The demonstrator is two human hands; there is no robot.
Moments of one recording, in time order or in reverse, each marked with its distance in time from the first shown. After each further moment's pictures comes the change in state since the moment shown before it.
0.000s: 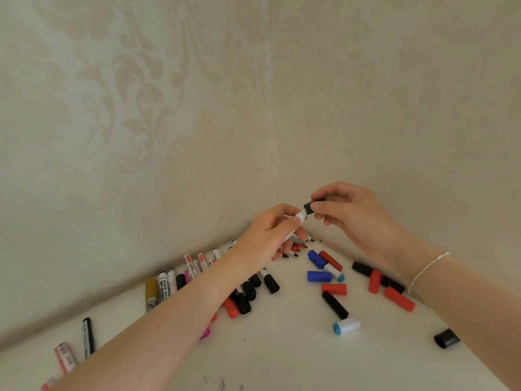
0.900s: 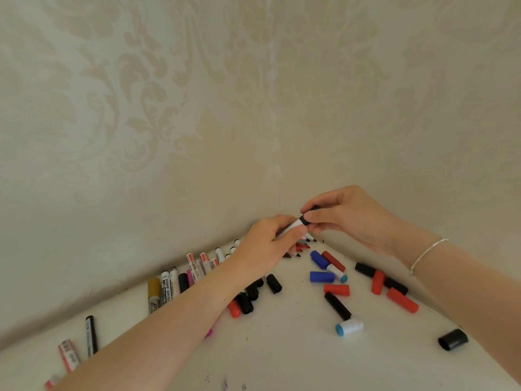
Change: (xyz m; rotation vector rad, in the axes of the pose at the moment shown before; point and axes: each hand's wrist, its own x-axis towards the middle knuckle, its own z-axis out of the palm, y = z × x) left_hand -0.002 -0.015 -0.001 0.327 0.069 0.103; right_hand -0.001 -0.015 0.005 -0.148 -0.184 0.082
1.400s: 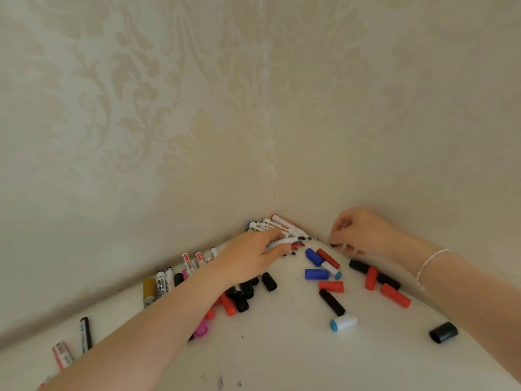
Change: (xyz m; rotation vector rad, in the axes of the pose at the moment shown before) left_hand 0.003 -0.037 -0.006 0.524 -0.163 -0.026; right_hand -0.001 0.036 -0.022 -0.514 0.113 0.241
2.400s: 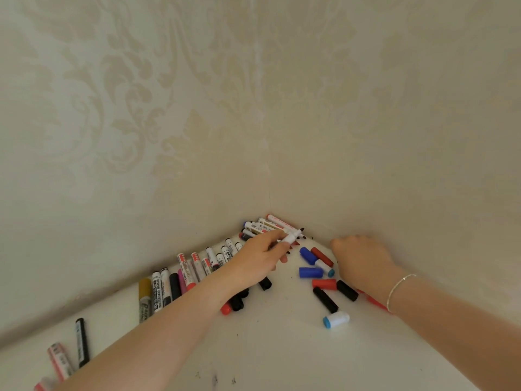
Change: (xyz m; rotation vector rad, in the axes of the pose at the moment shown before) left_hand 0.003 0.015 0.018 -0.409 -0.029 -0.096; right_hand -0.013 0.025 0.032 -1.094 0.069 -0.165
